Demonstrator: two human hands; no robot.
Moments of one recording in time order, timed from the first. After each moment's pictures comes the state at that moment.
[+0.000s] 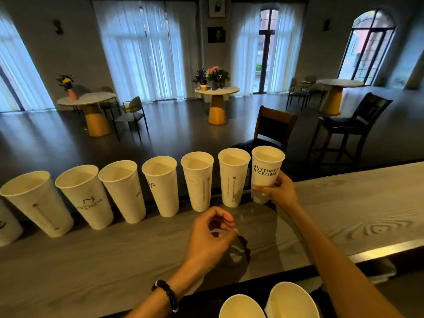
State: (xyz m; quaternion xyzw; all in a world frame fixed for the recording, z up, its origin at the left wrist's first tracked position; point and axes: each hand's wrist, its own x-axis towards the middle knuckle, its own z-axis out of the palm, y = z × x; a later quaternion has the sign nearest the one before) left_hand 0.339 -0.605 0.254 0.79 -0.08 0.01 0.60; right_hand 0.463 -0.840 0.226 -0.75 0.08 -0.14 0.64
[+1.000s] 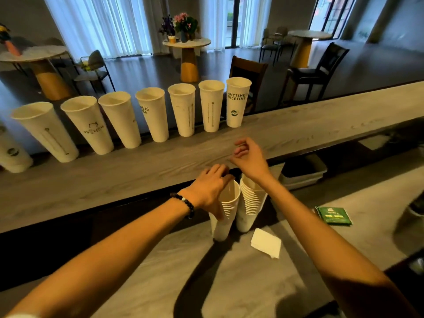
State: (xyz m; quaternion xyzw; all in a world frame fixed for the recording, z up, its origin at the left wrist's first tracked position) left_hand 0.245 -0.595 0.212 0.91 -0.42 -0.06 -0.03; right_hand 0.253 -0.766 0.216 -0.84 0.05 -0.13 0.52
